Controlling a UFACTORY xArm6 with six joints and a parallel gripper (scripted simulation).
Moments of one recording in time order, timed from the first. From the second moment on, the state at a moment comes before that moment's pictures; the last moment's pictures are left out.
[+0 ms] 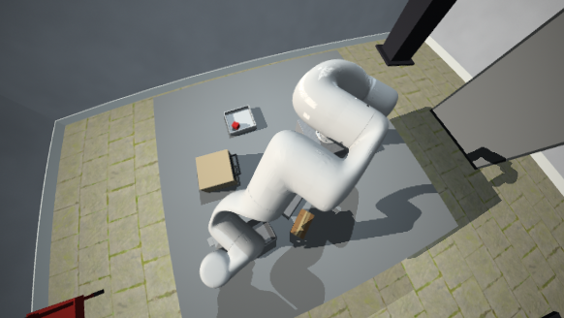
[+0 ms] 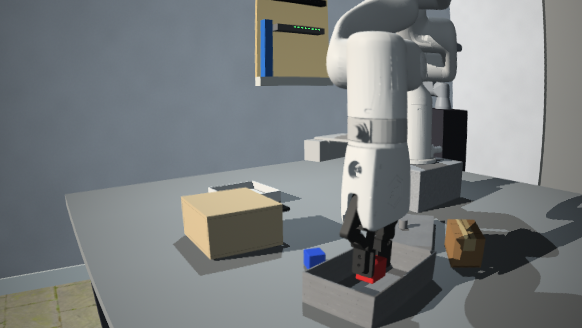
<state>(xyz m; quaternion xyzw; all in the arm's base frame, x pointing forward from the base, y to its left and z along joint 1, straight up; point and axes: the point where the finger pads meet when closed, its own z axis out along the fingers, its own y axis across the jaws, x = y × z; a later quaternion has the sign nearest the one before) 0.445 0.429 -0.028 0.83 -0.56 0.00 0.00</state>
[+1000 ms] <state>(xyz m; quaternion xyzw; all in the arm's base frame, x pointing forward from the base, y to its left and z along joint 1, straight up) 0.446 0.429 0.073 0.83 -0.56 0.00 0.01</state>
